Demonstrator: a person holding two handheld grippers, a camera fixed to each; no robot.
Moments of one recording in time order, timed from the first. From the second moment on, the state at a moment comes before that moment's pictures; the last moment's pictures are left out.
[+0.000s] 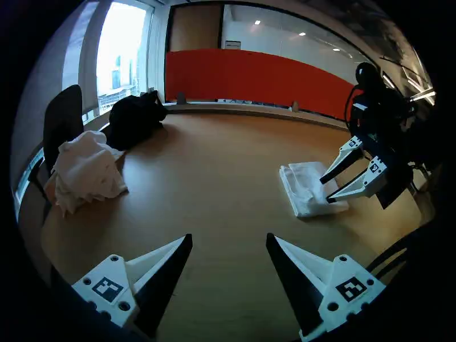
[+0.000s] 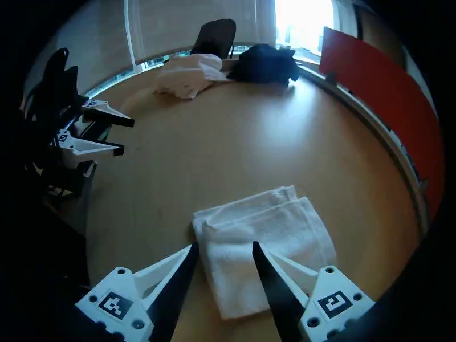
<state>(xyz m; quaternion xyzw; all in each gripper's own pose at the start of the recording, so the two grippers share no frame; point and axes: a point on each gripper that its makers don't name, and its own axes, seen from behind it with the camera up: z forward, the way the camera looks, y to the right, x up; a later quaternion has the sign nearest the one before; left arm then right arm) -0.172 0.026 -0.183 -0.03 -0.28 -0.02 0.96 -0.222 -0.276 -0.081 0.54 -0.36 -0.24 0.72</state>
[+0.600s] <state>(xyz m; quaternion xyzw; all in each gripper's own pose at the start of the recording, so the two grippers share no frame) -0.170 0.026 -0.178 -0.04 -0.28 -0.01 0.96 -0.234 -0.216 -0.100 0.50 -0.39 -0.25 0.74</state>
